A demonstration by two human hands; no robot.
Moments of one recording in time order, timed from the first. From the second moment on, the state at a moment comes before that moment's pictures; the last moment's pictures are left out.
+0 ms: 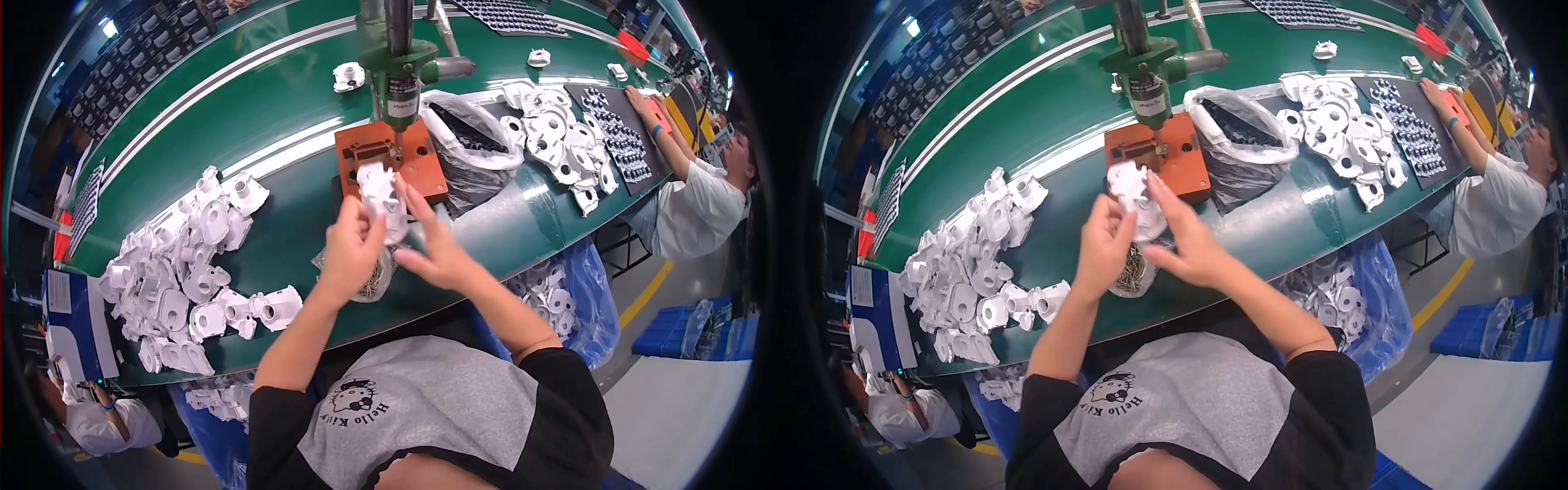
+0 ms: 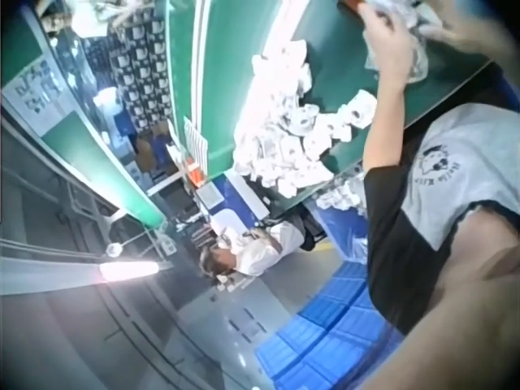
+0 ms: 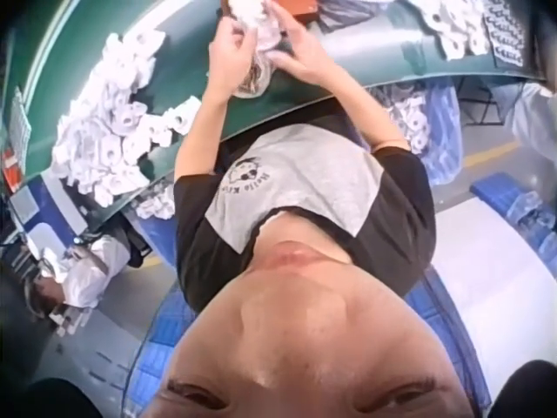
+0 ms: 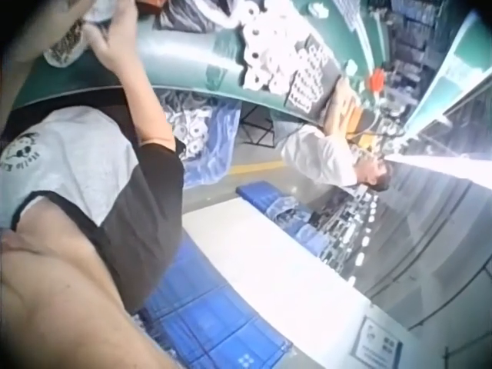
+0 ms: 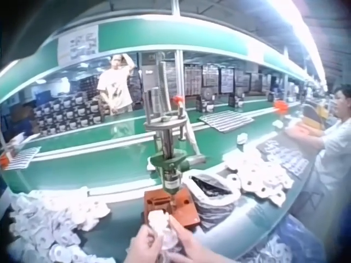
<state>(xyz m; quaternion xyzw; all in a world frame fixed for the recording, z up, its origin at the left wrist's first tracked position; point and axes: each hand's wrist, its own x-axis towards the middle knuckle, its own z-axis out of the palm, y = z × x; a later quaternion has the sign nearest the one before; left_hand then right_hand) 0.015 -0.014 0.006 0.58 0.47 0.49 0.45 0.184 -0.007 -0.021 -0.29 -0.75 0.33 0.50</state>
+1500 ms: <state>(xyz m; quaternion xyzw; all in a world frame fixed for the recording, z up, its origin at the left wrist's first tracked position) 0.011 0.079 -0.046 0.80 0.46 0.38 -0.02 0.198 0.112 -0.024 -0.33 -0.87 0.06 0.37</state>
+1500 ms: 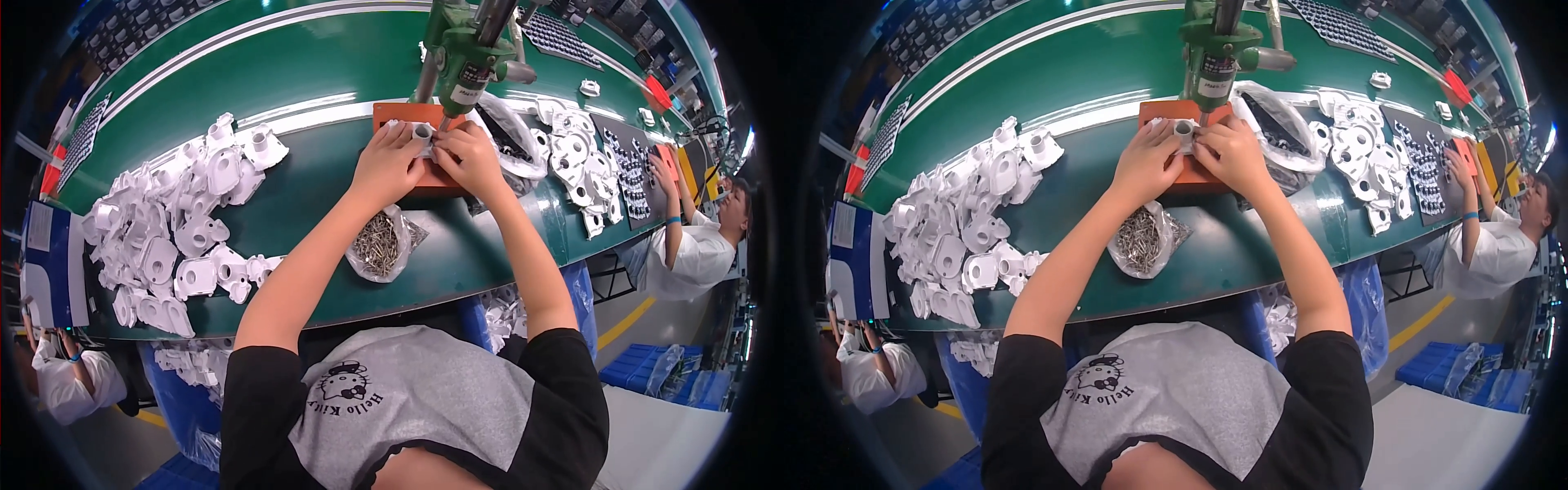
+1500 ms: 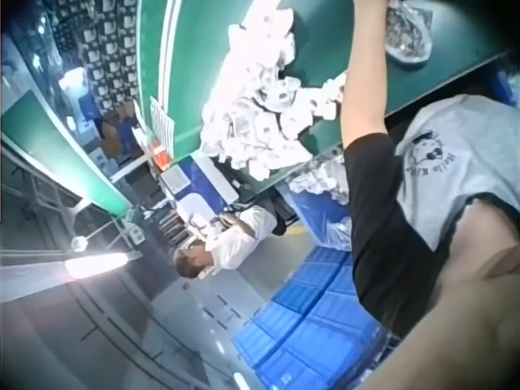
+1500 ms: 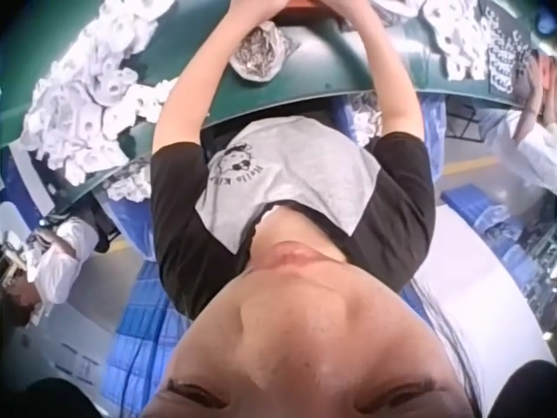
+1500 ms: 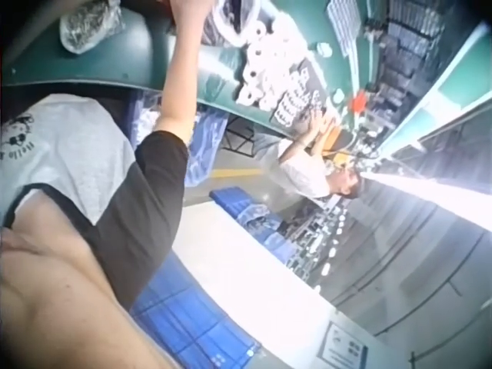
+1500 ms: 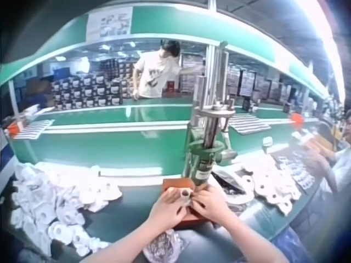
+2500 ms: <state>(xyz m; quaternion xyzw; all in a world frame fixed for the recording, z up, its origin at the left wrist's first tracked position) 0.006 0.089 -0.061 0.77 0.47 0.43 0.04 0.134 0.010 -0.017 -0.35 -0.81 0.35 0.30</state>
